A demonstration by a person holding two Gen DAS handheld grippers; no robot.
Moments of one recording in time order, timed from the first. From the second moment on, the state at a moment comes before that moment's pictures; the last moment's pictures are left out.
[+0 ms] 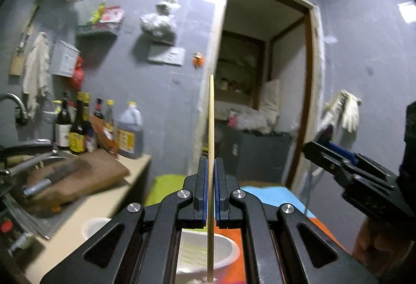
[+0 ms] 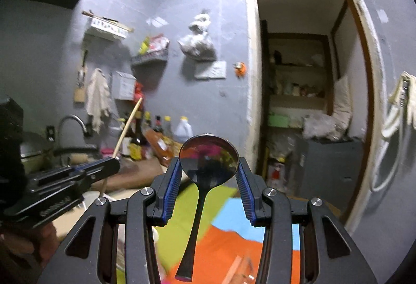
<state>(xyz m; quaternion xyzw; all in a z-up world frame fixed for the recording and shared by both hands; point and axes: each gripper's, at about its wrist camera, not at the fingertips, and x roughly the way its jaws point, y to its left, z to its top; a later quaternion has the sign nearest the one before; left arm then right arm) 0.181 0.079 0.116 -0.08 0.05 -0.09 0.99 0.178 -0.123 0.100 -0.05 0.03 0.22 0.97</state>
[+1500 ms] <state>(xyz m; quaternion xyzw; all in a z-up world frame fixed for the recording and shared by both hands) 0.194 0.154 0.032 -0.15 0.10 -0.02 0.98 0.218 -0.037 0.004 -0.06 0.12 0.27 0.95</state>
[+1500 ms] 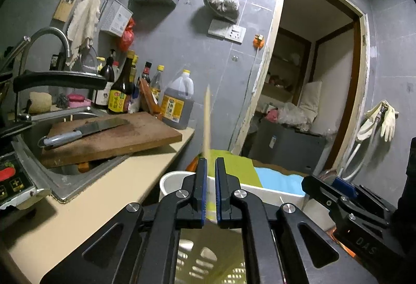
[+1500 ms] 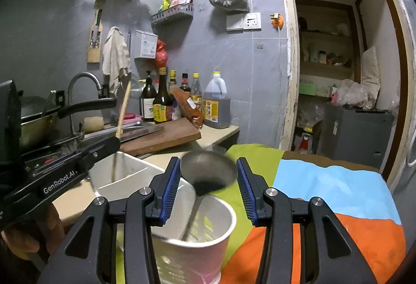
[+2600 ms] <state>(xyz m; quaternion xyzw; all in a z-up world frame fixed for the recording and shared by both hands) 0.148 0.028 0.084 -0.06 0.07 -0.13 0.99 0.139 -0.206 0.068 0.00 0.03 0.14 0.99</state>
